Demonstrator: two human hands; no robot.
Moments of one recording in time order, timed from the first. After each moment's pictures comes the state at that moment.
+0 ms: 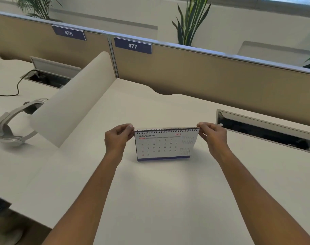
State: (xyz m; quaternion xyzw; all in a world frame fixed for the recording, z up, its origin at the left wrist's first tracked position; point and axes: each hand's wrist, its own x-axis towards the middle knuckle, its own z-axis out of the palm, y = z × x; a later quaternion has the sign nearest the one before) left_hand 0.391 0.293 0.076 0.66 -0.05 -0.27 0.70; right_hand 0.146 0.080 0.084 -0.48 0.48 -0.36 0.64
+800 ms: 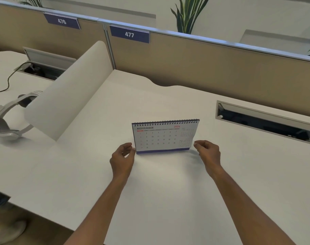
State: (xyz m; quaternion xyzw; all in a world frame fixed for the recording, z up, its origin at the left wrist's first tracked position) left_hand 0.328 0.339 0.010 0.80 -0.08 -0.21 0.56; right_hand 0.112 0.131 0.018 -0.56 0.59 -0.26 0.53
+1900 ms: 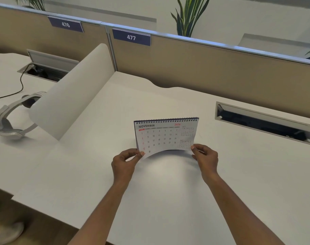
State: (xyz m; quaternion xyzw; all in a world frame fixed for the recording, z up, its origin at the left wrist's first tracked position) left_hand 0.311 0.357 0.015 0.74 -0.08 -0.27 0.61; right_hand 0.110 0.165 0.012 -0.50 0.56 -0.34 0.57
